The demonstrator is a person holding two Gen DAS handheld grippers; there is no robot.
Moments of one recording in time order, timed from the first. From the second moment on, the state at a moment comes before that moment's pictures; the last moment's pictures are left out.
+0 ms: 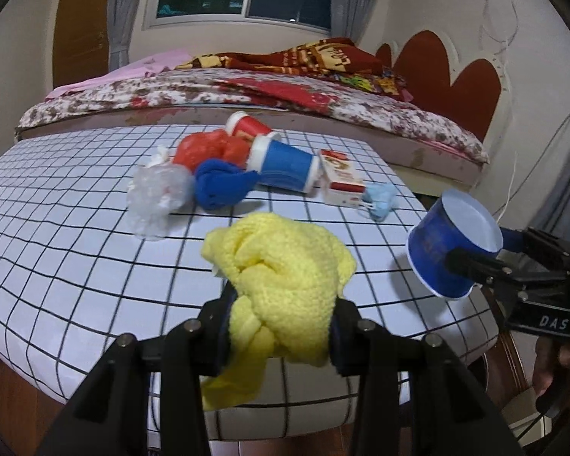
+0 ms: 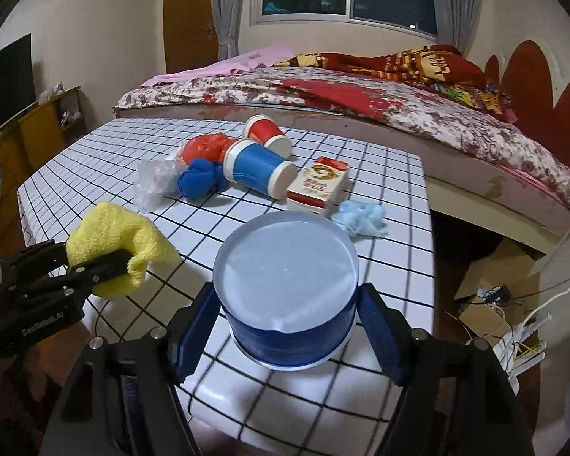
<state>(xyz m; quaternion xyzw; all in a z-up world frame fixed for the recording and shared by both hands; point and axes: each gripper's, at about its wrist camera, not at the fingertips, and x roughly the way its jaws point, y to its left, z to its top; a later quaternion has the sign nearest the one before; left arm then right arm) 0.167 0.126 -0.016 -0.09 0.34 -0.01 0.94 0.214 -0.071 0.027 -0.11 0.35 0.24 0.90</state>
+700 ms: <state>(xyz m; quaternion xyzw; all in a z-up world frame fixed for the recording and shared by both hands) 0.148 -0.047 -0.010 -0.01 0.35 -0.18 0.92 0.150 -0.247 0.018 -0.08 0.38 0.13 0.91</state>
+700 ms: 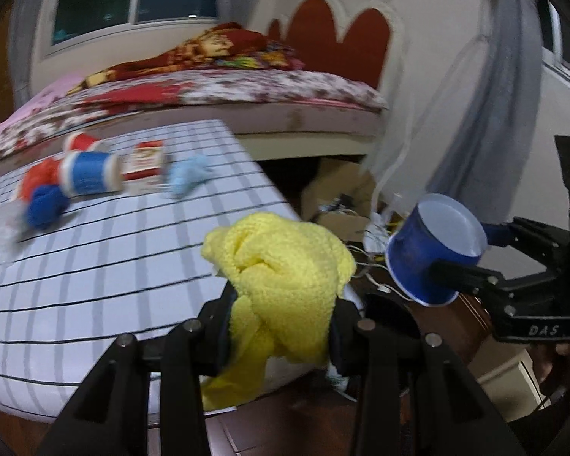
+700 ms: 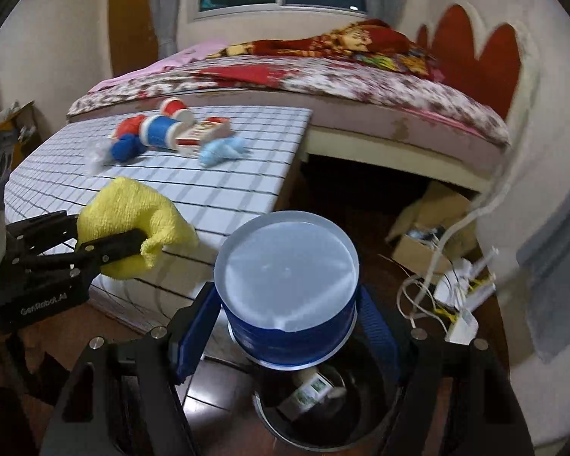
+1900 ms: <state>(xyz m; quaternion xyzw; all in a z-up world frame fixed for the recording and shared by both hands) 0.133 -0.175 -0.099 0.02 0.44 -0.25 0.86 0.125 -0.358 -0.088 -0.02 0.49 0.09 0.87</state>
